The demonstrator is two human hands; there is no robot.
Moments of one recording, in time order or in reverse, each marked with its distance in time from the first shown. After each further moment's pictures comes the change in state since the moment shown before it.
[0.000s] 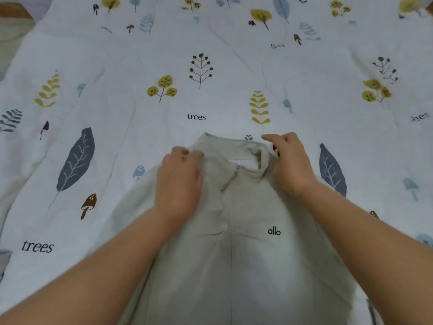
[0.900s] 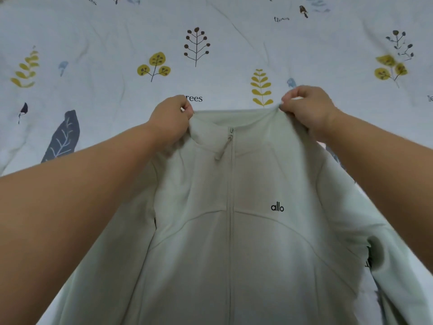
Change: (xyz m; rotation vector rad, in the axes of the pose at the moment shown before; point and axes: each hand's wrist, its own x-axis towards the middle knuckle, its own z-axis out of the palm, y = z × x) left_hand 0.103 -0.021 0.003 -0.262 -0.168 -0.154; right_hand 0.065 0.008 -0.030 0.526 -0.060 0.395
